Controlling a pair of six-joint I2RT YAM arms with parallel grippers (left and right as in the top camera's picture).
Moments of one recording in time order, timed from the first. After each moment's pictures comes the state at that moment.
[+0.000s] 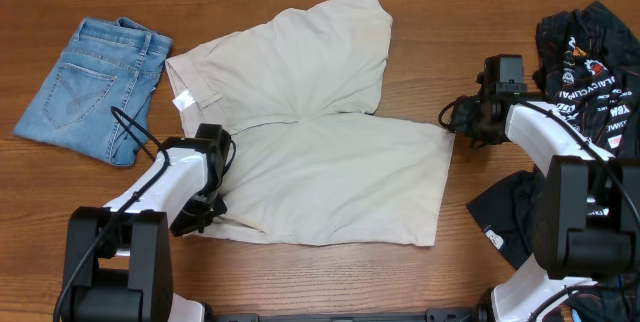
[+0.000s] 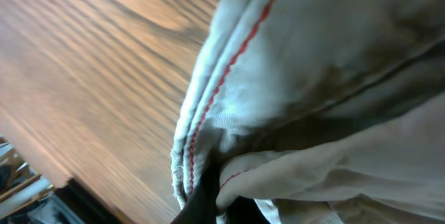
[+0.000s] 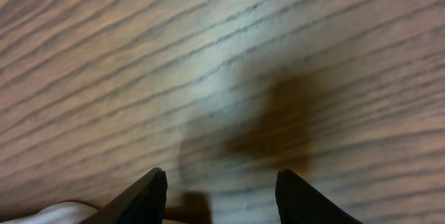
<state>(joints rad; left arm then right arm) -0.10 1.67 0.84 -1.01 -0.38 -0.68 -0.05 1.85 1.12 -0.50 -0.05 0.30</state>
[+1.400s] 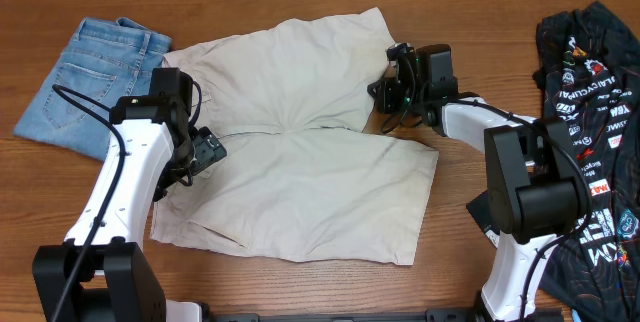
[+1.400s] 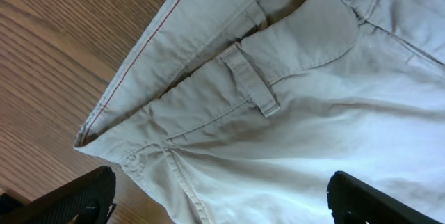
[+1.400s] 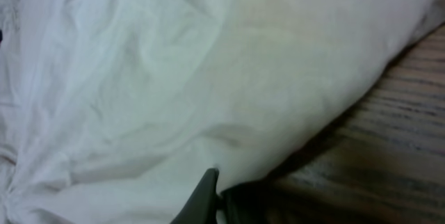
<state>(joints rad) 0.01 1.60 1.18 -1.13 -0.14 -0.68 0.19 2.09 1.18 0.08 -0.48 0.17</state>
